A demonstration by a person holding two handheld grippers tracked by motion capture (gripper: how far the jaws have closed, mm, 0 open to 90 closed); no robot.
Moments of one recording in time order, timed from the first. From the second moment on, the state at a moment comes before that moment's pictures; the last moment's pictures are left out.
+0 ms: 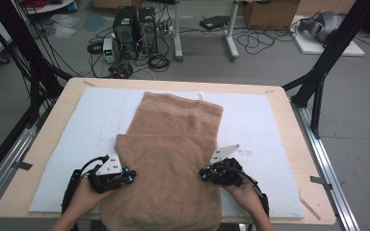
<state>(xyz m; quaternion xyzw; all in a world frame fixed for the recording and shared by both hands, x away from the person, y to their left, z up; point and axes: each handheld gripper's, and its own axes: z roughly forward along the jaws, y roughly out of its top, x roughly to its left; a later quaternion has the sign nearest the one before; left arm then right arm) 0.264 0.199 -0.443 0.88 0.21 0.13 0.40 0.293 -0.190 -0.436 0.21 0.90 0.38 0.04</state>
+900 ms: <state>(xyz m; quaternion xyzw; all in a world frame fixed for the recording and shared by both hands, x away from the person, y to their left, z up) 0.180 0.233 -0.403 0.86 0.19 0.14 0.45 0.200 -0.195 -0.383 0.15 0.89 0.41 0.07</state>
